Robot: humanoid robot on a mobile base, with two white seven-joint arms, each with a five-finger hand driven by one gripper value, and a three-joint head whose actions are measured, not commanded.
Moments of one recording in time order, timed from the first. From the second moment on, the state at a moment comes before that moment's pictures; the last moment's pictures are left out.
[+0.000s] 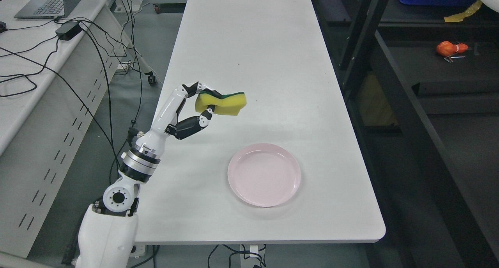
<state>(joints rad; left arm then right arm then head) -0.41 0.05 -0.03 -1.41 -0.05 -0.47 -0.28 -0.07 0.00 -0.21 0.00 -0.11 0.08 -0.04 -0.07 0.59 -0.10</state>
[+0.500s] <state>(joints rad) -0.26 0.02 0.06 -1.52 0.17 -0.34 -0.01 -0.07 0.00 -0.21 0.00 -0.11 0.08 -0.04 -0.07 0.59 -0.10</state>
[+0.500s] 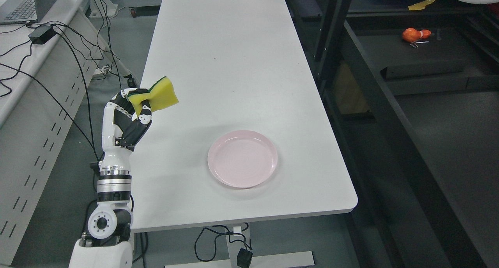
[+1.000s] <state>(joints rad) -0.23 0.02 0.14 -1.61 0.21 -0.16 0.00 -0.07 0.00 -0.21 0.00 -0.11 0.08 -0.03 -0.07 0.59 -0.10</state>
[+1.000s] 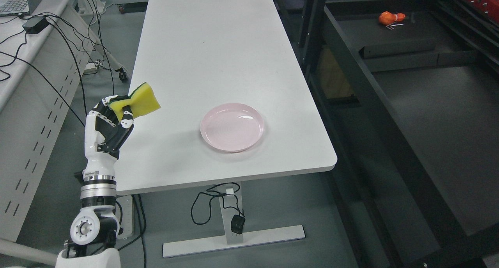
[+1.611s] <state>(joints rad) -0.19 0.08 0.19 -1.66 0.21 -0.15 0.00 -0.07 0.00 -0.21 0.00 -0.11 0.08 -0.04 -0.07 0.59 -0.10</state>
